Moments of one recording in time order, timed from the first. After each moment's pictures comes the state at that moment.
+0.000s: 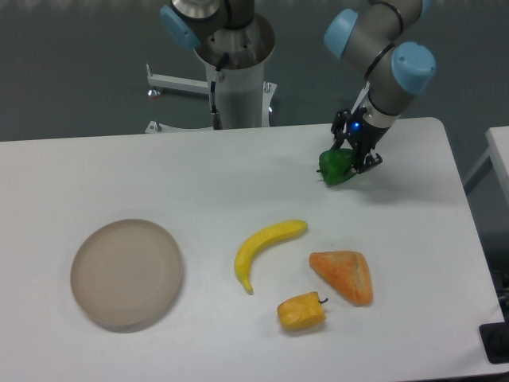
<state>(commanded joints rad) 2.65 -1.83 -1.82 -1.21 1.39 1.93</state>
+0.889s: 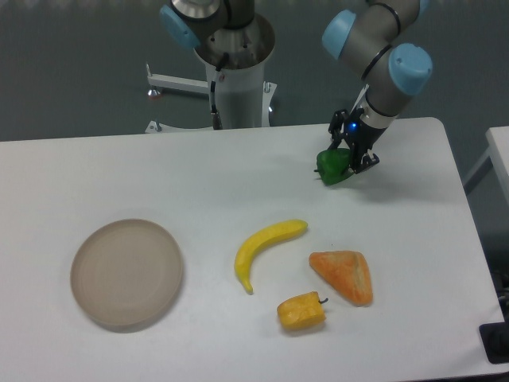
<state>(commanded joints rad) 2.65 -1.83 -1.83 -1.21 1.39 1.93</state>
